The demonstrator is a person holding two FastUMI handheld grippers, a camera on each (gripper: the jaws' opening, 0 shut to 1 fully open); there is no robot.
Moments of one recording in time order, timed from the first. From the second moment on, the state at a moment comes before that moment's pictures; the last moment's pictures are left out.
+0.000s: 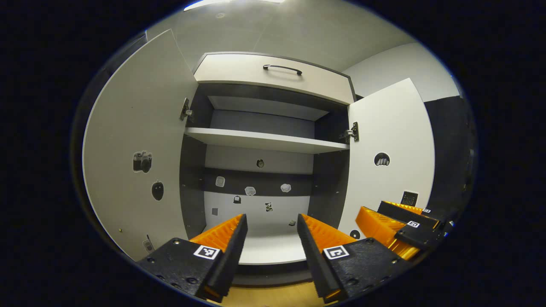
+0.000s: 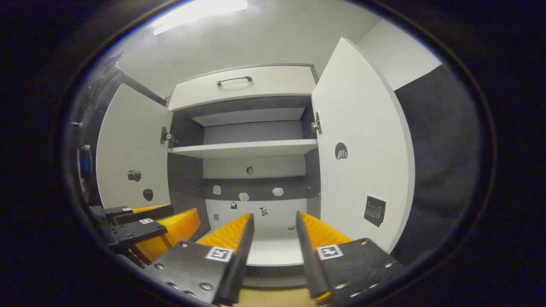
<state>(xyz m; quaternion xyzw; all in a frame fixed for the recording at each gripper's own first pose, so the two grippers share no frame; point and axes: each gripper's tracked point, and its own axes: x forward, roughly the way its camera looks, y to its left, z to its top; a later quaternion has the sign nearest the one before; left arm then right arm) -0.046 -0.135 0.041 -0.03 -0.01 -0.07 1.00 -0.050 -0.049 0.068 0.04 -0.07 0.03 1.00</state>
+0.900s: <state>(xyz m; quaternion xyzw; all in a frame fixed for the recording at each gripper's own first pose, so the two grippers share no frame) -0.040 -0.114 0.039 -0.03 -0.02 -0.05 1.00 -0.045 -0.053 0.063 0.04 -0.06 0.01 1.00</state>
